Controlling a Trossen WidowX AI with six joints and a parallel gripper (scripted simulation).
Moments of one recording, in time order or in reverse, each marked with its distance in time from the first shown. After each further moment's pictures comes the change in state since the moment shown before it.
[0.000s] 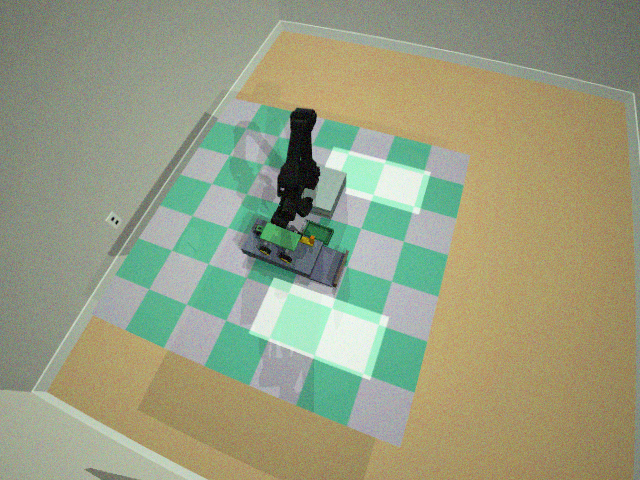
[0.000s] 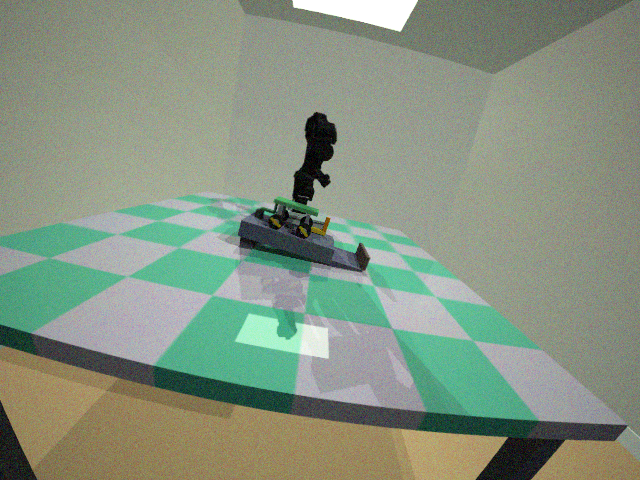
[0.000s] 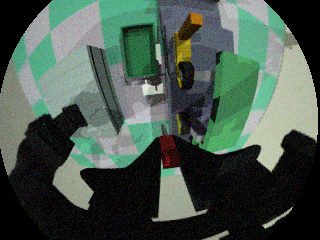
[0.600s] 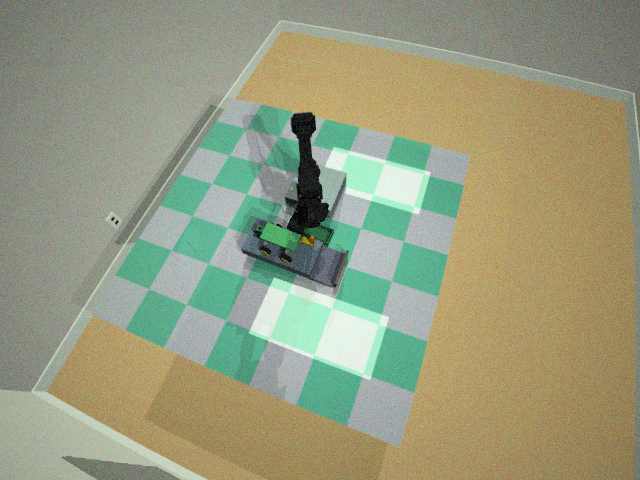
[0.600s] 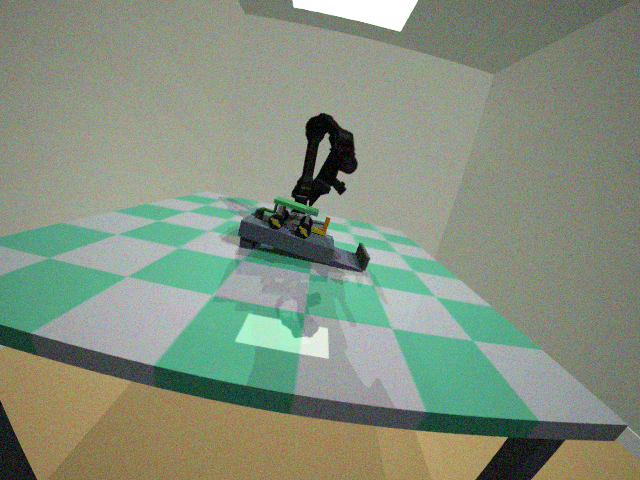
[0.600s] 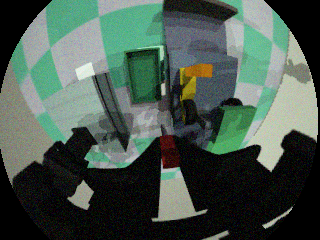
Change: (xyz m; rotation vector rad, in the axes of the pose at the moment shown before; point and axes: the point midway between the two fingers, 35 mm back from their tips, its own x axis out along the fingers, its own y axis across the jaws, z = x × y) arm -0.005 0.004 0.062 -0.001 0.000 0.004
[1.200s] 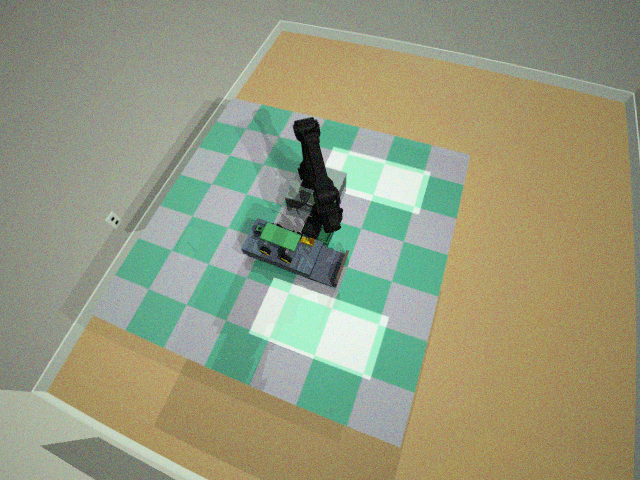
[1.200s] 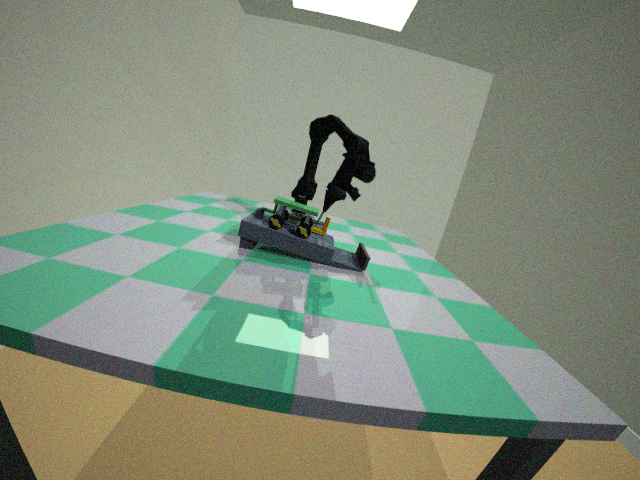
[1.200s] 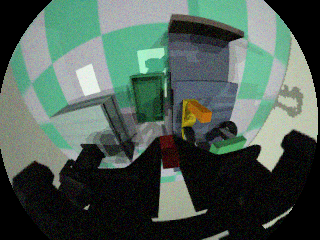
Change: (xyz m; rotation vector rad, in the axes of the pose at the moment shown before) arm -0.007 0.003 0.055 -0.005 -0.005 0.000
